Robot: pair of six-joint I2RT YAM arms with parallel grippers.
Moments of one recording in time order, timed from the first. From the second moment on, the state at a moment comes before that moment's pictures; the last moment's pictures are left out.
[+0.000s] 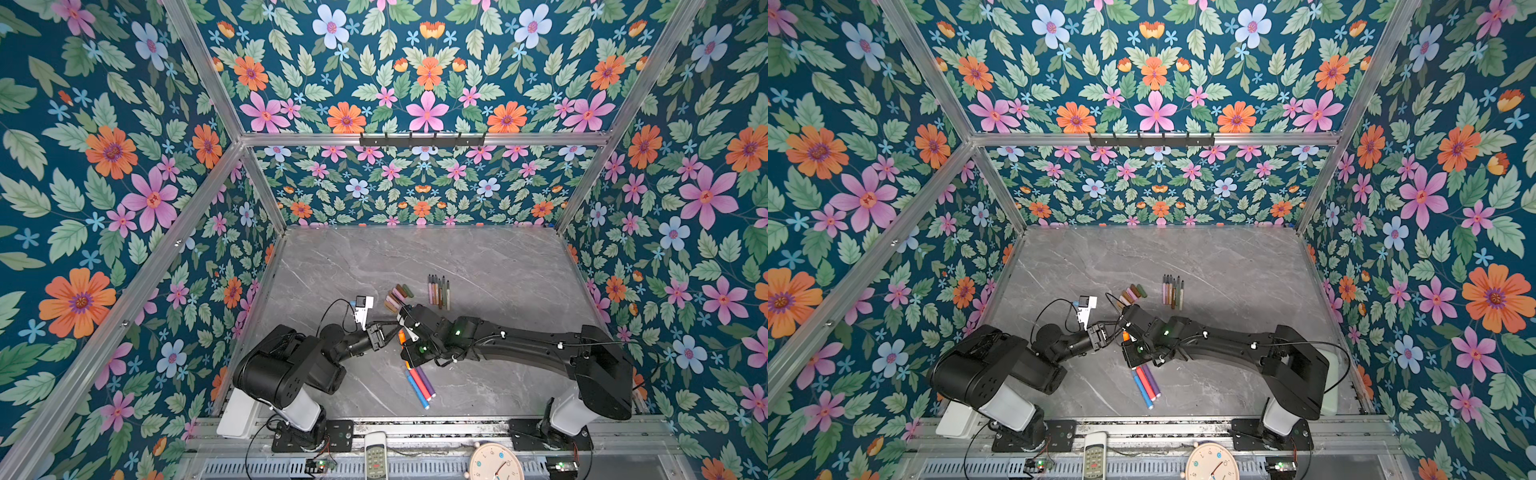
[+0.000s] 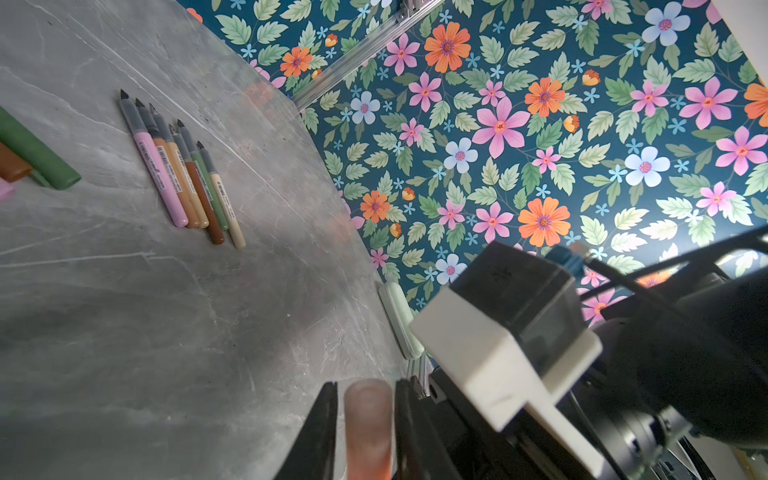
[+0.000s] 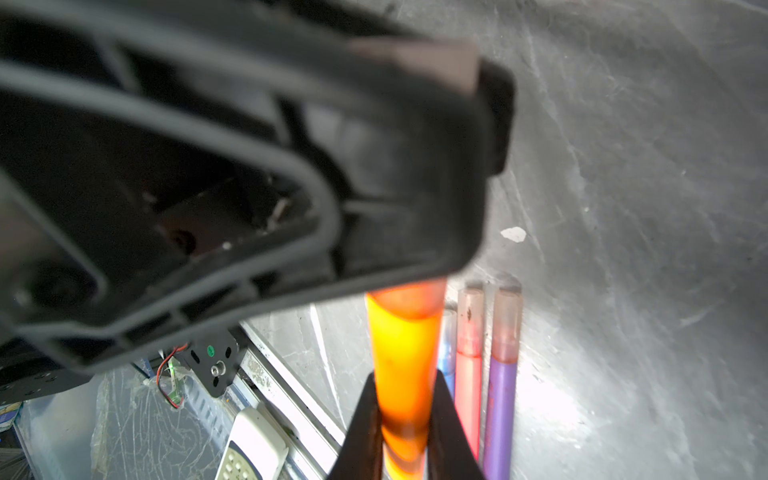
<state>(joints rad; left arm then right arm) -0.42 1.61 0.12 1.53 0.75 -1.02 1.07 1.63 1.11 -0.46 -0.12 0.63</state>
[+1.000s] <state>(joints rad) -0.42 1.61 0.12 1.53 0.75 -1.01 1.07 1.57 1.07 -0.46 -0.11 0.63</state>
